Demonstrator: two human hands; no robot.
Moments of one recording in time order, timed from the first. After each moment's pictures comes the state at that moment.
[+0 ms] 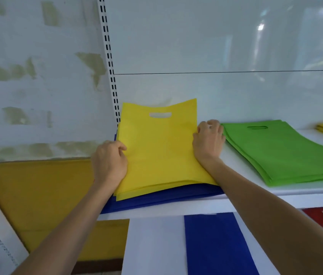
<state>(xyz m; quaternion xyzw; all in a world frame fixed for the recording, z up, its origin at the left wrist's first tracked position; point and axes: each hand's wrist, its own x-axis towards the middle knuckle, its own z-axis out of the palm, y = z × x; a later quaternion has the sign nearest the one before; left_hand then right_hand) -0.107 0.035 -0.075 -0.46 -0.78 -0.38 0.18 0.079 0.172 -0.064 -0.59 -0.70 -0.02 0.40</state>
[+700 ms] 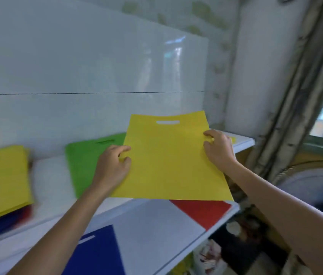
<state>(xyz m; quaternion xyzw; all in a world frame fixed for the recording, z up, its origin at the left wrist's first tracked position) 0.262 0.109 -0.036 -0.71 -0.54 -0.45 -0.09 0.529 0.110 -0.018 -0.67 -0.59 -0.03 0.45</state>
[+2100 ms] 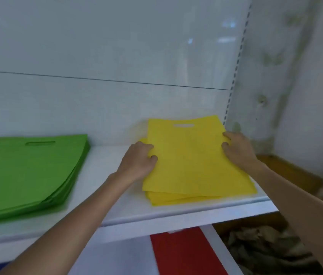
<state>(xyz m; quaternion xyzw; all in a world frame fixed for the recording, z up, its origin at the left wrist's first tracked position) 0.547 0.356 -0.052 -0.68 -0.66 -0.31 -0.05 0.807 0.434 -0.029 -0.62 -0.72 -0.02 0.32</state>
